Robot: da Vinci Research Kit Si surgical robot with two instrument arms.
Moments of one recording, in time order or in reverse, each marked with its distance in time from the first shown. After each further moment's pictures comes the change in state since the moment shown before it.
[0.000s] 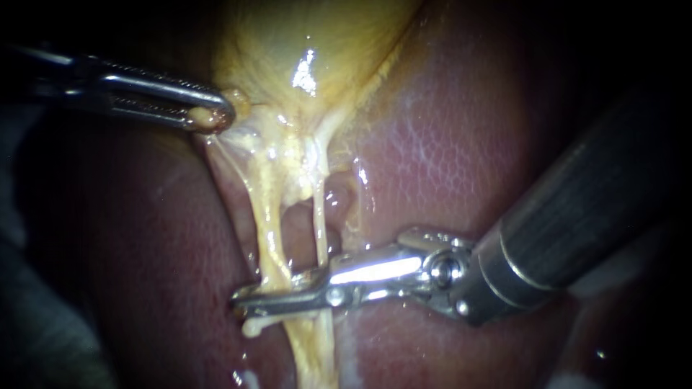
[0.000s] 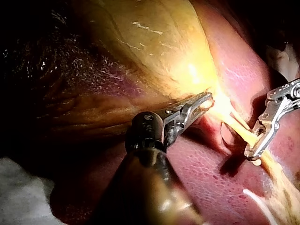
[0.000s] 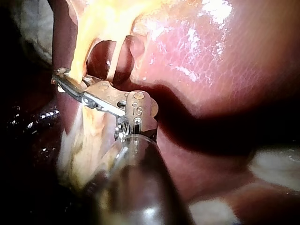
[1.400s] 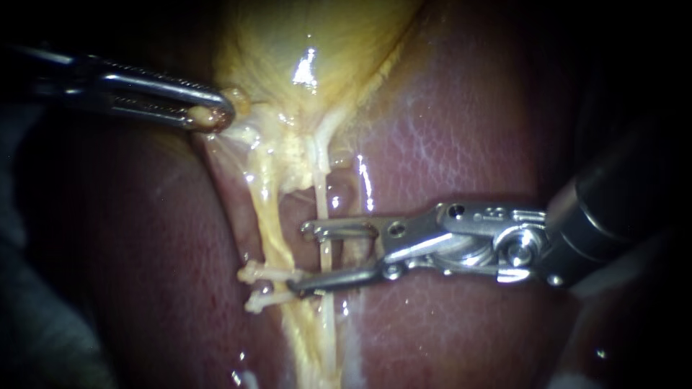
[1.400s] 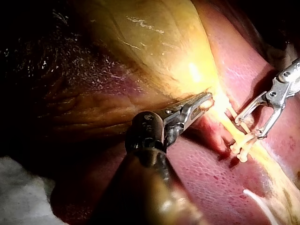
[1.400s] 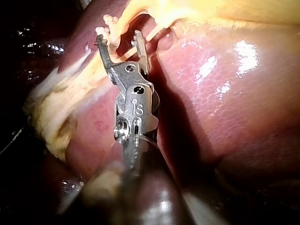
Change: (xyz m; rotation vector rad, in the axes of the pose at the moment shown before) right arm 0.003 -0.002 -0.005 -0.303 -0.106 -0.487; left arm 0.000 0.000 0.000 0.001 0.000 0.001
